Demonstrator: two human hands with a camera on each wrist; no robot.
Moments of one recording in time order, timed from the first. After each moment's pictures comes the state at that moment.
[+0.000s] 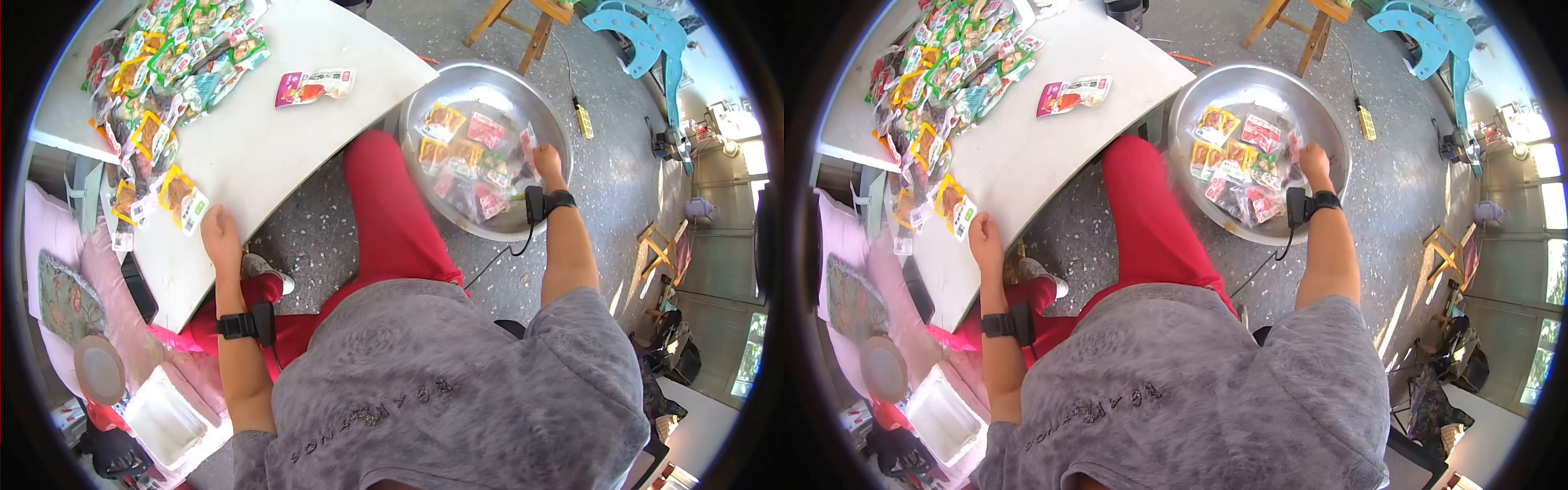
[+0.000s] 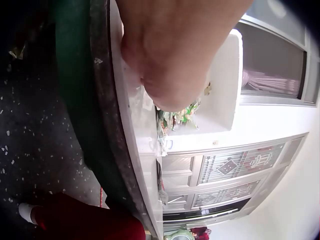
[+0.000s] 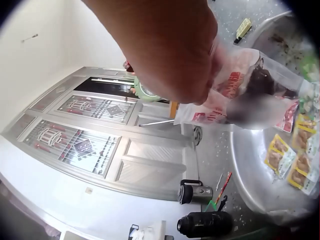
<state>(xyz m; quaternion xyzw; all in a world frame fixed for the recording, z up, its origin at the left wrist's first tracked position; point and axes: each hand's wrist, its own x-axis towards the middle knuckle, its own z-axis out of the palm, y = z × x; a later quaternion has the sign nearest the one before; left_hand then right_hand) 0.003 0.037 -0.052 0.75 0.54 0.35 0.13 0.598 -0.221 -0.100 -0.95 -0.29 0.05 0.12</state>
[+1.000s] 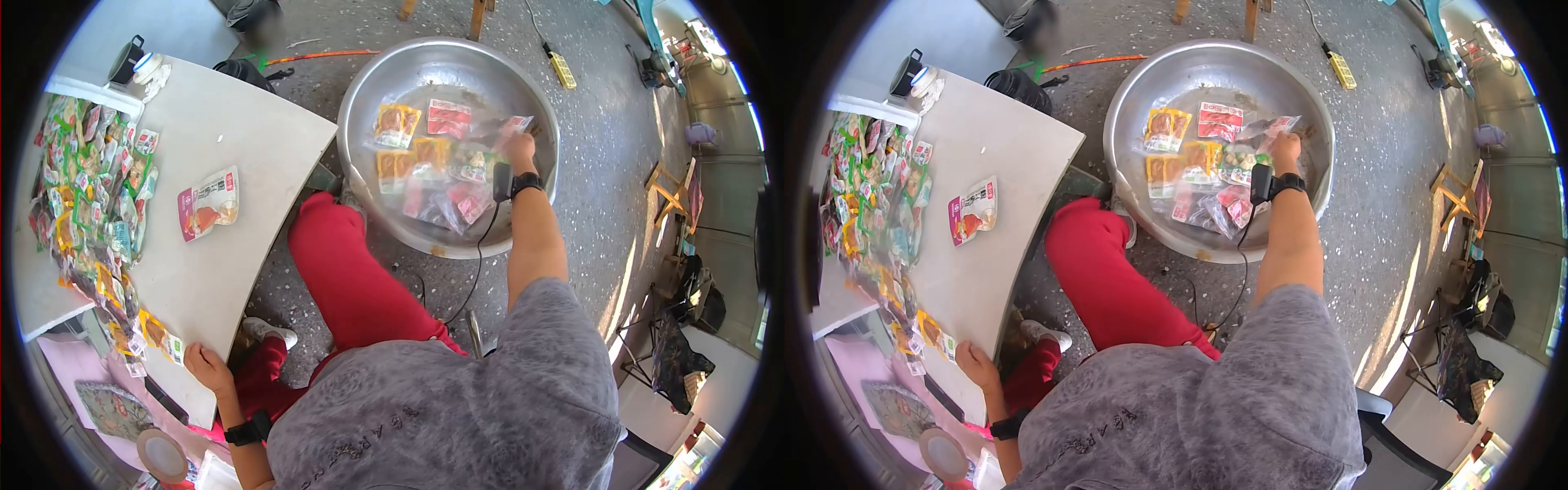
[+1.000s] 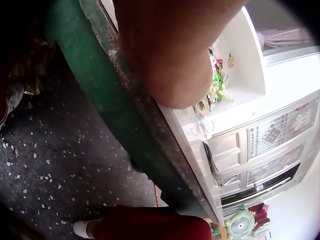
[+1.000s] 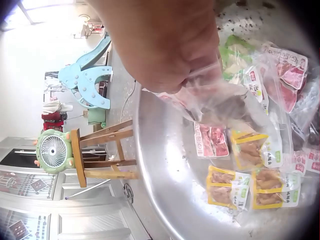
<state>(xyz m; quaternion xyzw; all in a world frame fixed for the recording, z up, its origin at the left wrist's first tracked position) 0.025 0.025 -0.024 0.86 0.49 0.16 -0.03 0.697 -0.226 -0.228 -0.88 0.03 0.06 0.47</state>
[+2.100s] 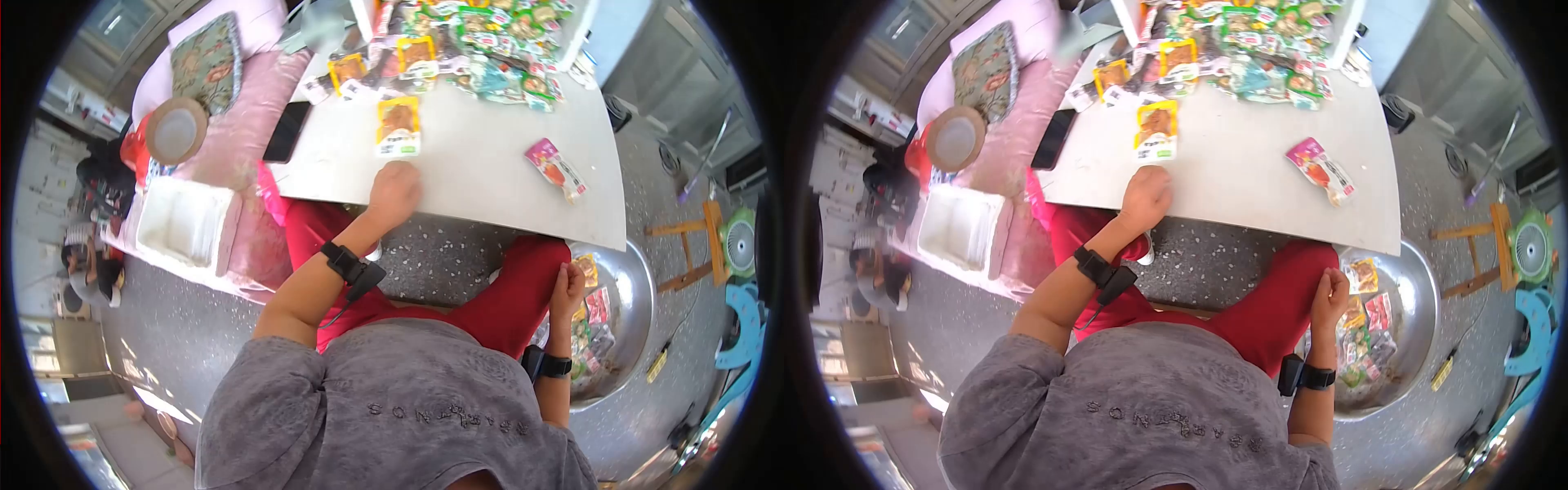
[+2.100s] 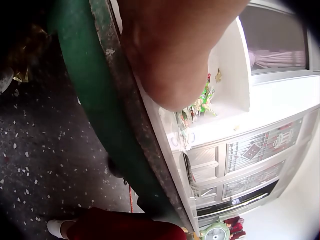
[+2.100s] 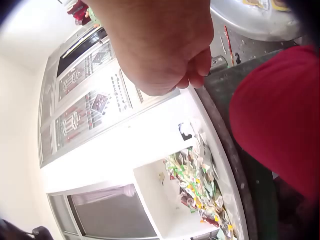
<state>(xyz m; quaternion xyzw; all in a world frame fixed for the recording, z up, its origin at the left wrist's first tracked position) 0.006 0.013 -0.014 0.78 0.48 0.40 -0.01 0.358 -0.083 -0.076 -0.62 -0.50 0.25 0.55</state>
